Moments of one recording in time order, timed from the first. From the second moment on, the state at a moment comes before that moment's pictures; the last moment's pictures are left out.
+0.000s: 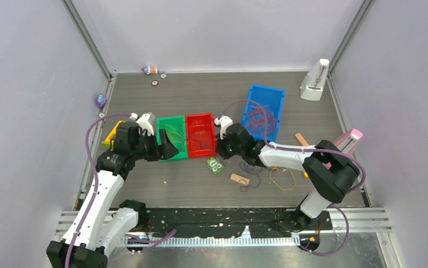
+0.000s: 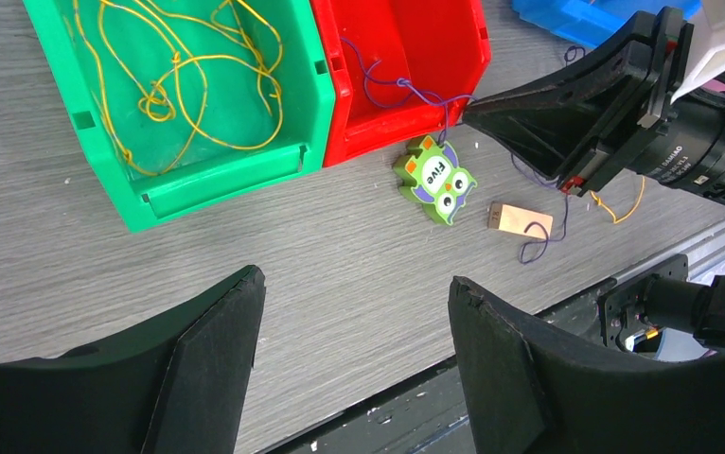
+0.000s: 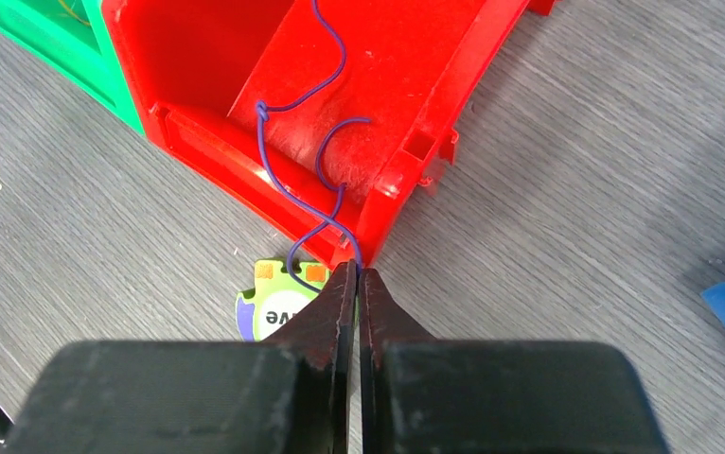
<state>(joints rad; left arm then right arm) -0.19 0.83 0.78 -0.67 0.36 -0.36 0.82 1.61 0.82 0.17 -0.03 0.24</state>
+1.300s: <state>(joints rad) -0.19 0.84 0.77 -0.67 0.36 -0.35 0.92 2.11 1.57 -0.35 0.34 0.09</state>
